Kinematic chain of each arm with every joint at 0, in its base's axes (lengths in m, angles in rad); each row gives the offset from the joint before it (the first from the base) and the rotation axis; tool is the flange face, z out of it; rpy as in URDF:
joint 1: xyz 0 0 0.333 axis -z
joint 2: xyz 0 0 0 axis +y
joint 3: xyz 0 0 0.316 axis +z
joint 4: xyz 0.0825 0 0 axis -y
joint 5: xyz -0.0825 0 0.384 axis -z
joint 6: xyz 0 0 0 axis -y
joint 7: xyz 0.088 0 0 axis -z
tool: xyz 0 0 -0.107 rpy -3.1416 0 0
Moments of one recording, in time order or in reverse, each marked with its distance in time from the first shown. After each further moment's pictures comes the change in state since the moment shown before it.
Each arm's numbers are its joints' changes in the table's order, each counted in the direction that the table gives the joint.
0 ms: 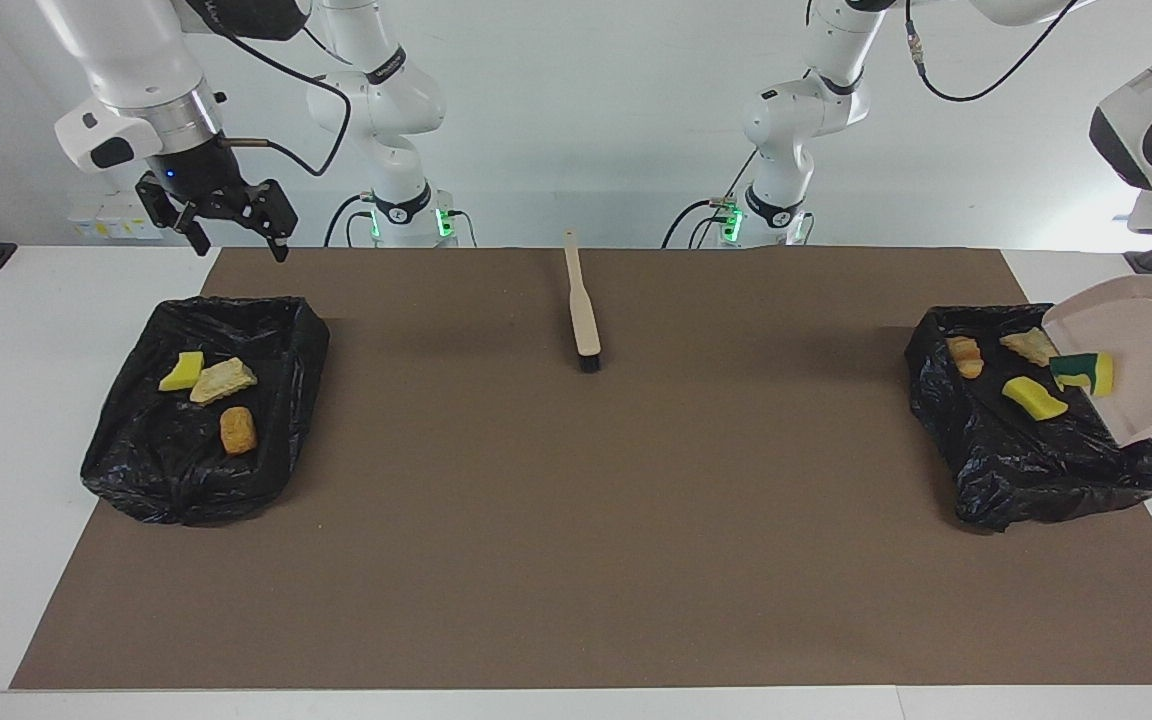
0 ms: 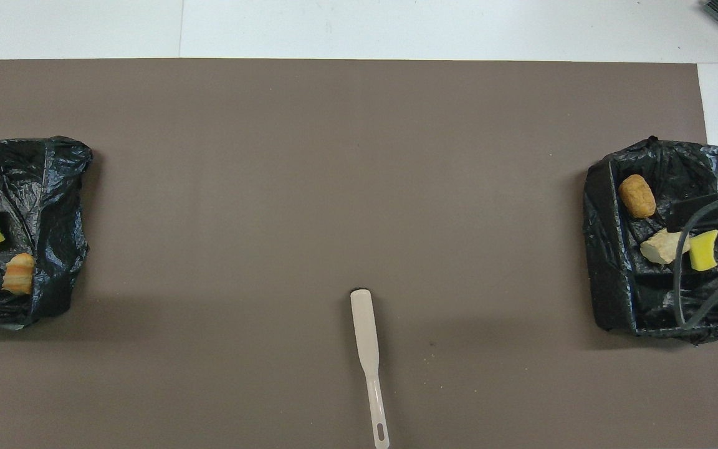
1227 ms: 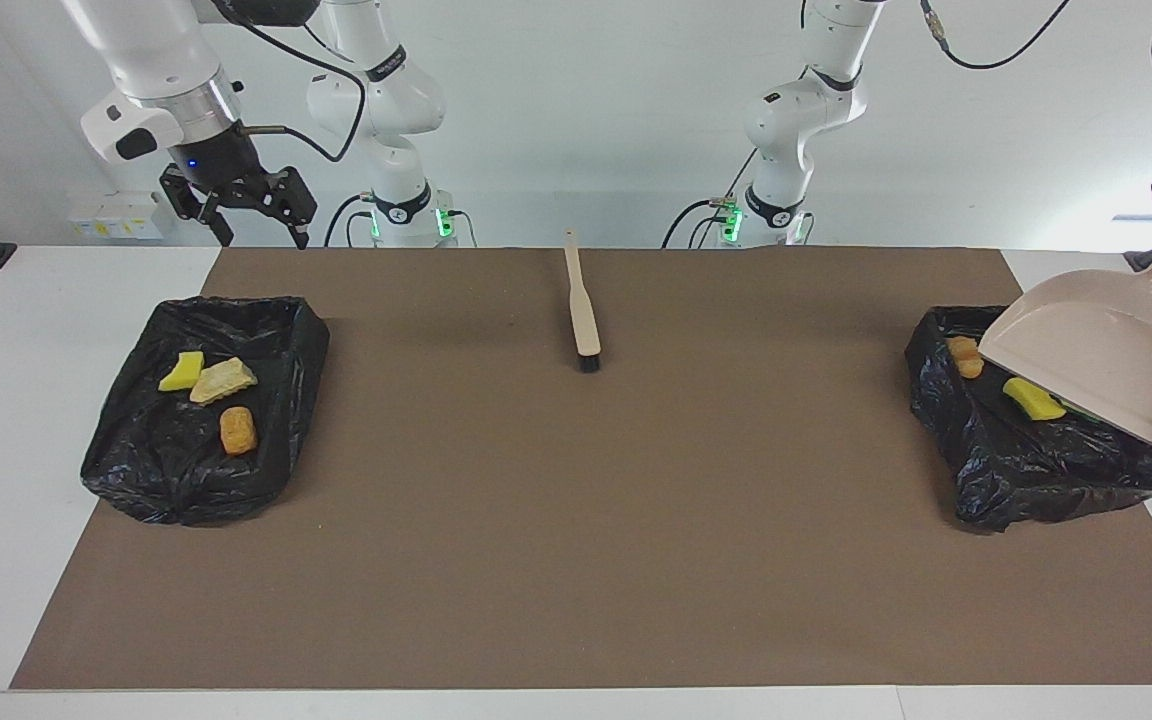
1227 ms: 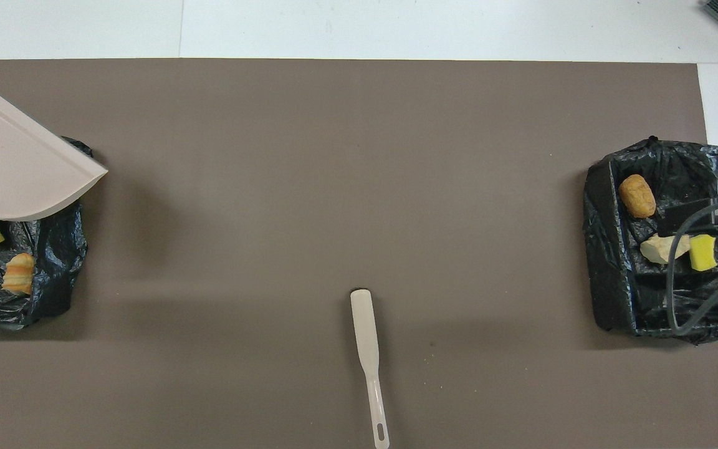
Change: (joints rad) left arm 0.209 -0.101 -0.070 0.021 0.592 -0.363 -0.811; right arm -0.001 -0.007 0.006 -0.013 -0.015 0.002 0.001
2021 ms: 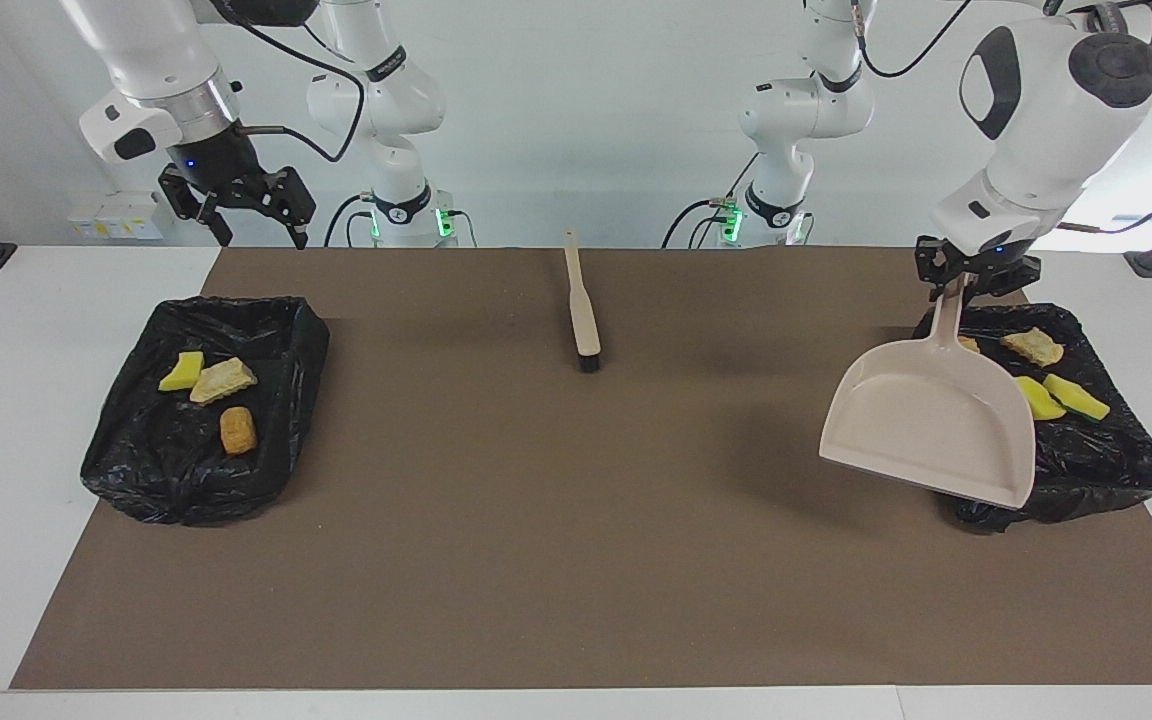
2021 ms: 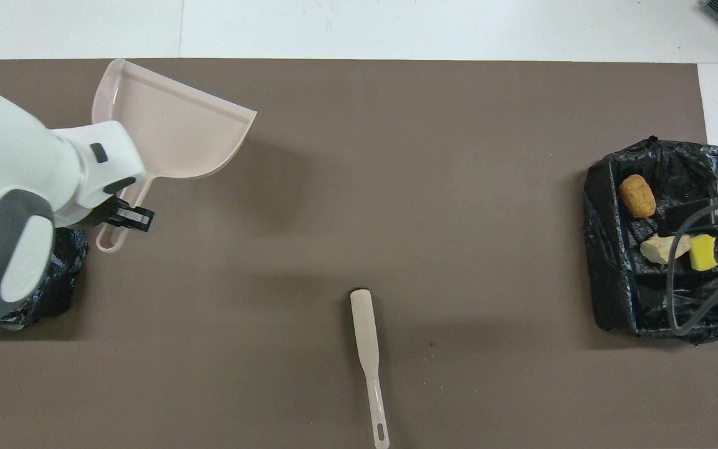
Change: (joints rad) left arm 0.371 0.003 -0.003 -0.160 0.192 0.246 -0.651; right arm 0.000 0.000 0.000 0.000 0.000 0.000 0.000
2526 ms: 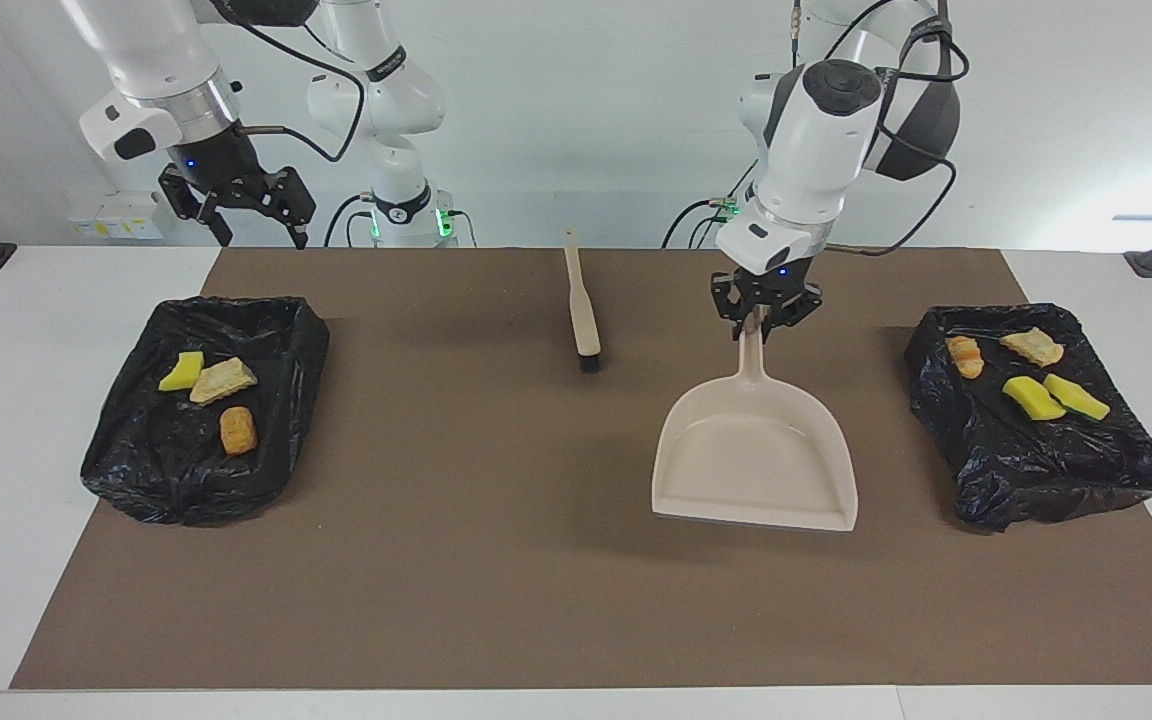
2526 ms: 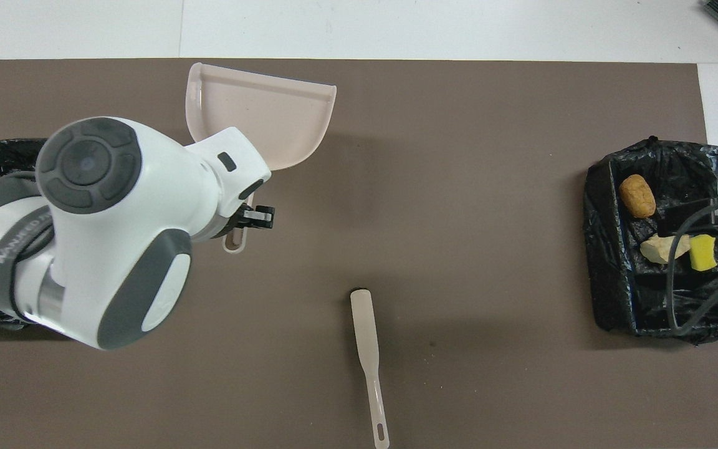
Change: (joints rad) left arm 0.213 0.063 0.001 0.010 0.116 0.174 -0.340; right arm 0.000 0.000 0.000 0.000 0.000 0.000 0.000
